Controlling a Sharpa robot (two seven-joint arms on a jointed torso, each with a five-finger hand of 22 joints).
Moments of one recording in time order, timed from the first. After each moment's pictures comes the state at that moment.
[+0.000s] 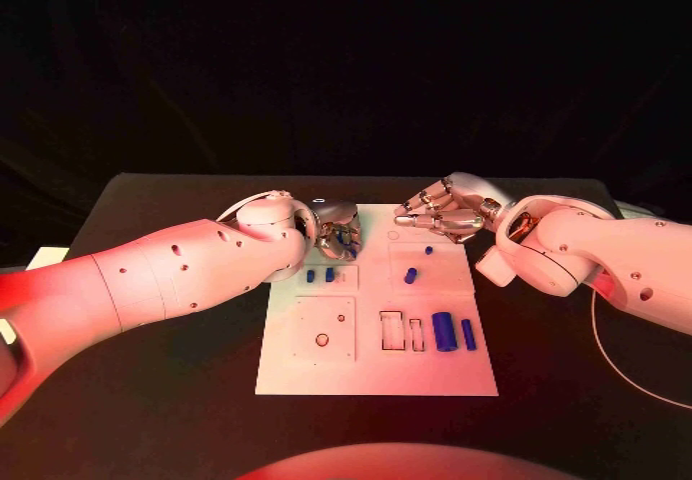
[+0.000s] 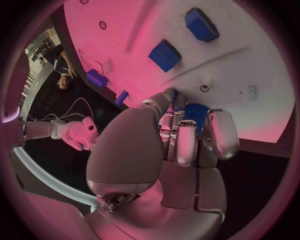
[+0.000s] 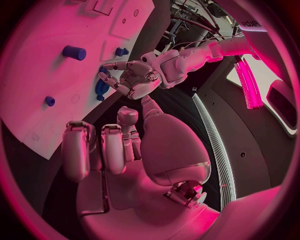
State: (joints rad) left arm 1.24 -0.49 -0.06 1.26 -1.48 -0.04 -0.15; left_hand 1.50 -0.12 0.43 0.05 0.12 1.14 0.12 0.07 0.20 1.25 0.05 0.11 0.12 1.47 -0.03 1.38 1.20 0.08 1.47 0.07 1.21 1.31; right arm 1.24 -0.94 -0.03 1.63 -0.80 -0.25 0.03; right_hand 1.27 0.03 -0.05 0.15 0.26 0.99 0.14 0.07 0.07 1.28 0.05 0.91 1.12 1.47 -0.02 1.44 1.31 0.05 1.44 0.08 1.43 1.27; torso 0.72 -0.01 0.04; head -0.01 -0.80
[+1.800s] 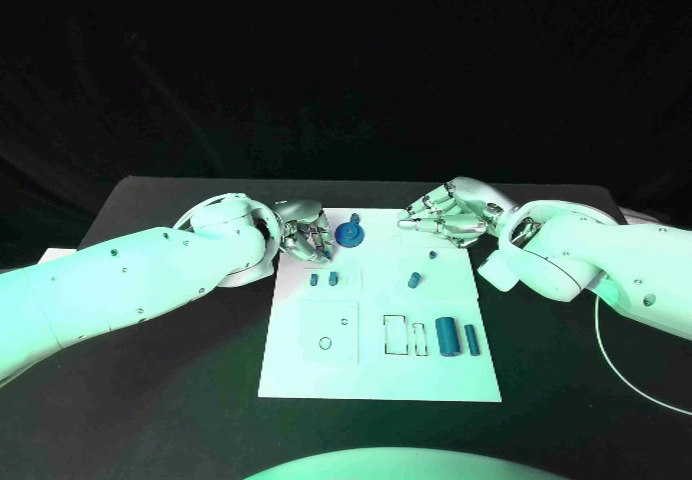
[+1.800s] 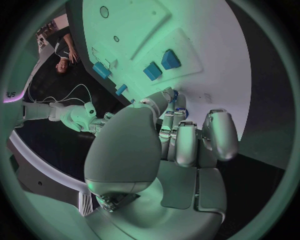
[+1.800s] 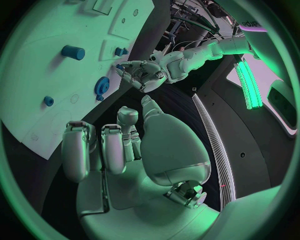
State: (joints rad) left arm 1.22 -0.66 -0.01 1.38 -1.36 -0.04 -0.17; left_hand 1.46 -0.15 0.47 0.03 0.13 1.14 0.13 0.07 0.19 1.27 0.06 0.08 0.11 1.47 -0.03 1.38 1.19 0.08 1.47 0.07 1.23 1.31; right arm 1.24 -0.93 -0.03 1.63 -0.80 -0.25 0.02; right_hand 1.27 0.03 -0.05 0.15 0.26 0.99 0.14 0.07 0.07 1.28 0.05 0.91 1.12 1.47 -0.02 1.44 1.31 0.05 1.44 0.08 1.43 1.27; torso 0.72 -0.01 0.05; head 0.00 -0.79
